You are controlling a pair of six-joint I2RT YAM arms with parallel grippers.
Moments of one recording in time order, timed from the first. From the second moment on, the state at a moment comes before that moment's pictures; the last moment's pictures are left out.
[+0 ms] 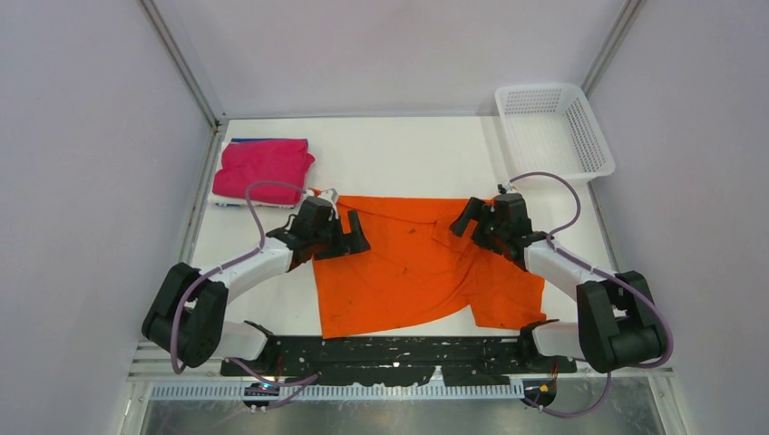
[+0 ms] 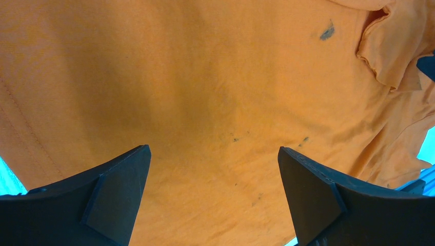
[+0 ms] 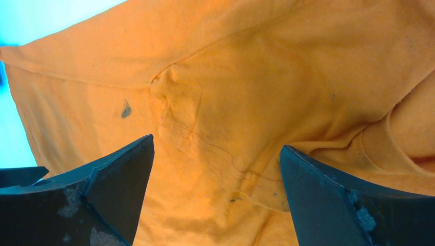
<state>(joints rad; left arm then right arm) -0.50 1.36 0.67 -0.14 0.12 -0.64 0.24 1.30 0.55 0.00 -0.11 0.64</state>
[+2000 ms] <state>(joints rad) -0.50 1.38 0.67 -0.14 0.13 -0.63 0.25 1.25 0.57 -0.28 0.04 0.58</state>
